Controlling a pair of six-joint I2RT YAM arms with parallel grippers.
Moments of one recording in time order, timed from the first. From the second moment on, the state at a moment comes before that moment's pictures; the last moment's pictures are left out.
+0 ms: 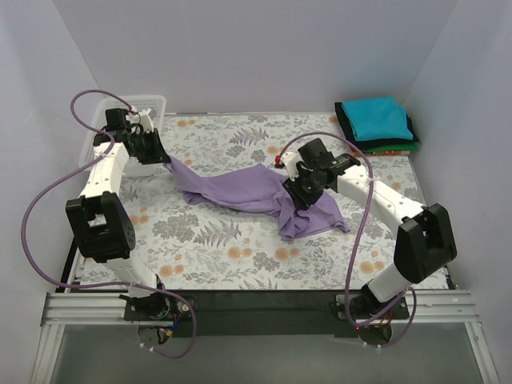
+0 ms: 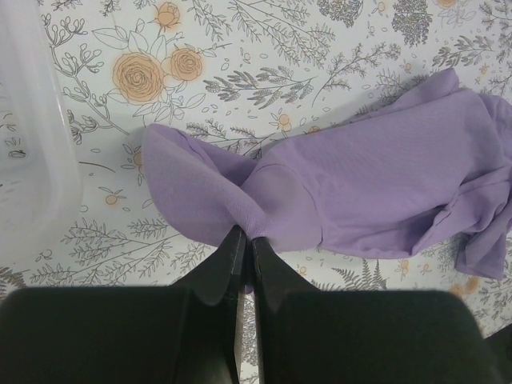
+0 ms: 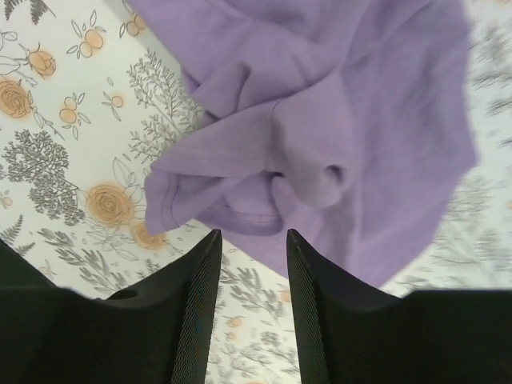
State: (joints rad) left arm 0.17 1.73 1.49 -0.71 0.51 0.04; right arm 0.59 1.57 1.31 -0.82 -0.18 -0.31
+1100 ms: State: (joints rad) left arm 0.17 1.73 1.49 -0.71 0.52 0.03; right arm 0.40 1.56 0.84 -0.21 -0.63 0.21
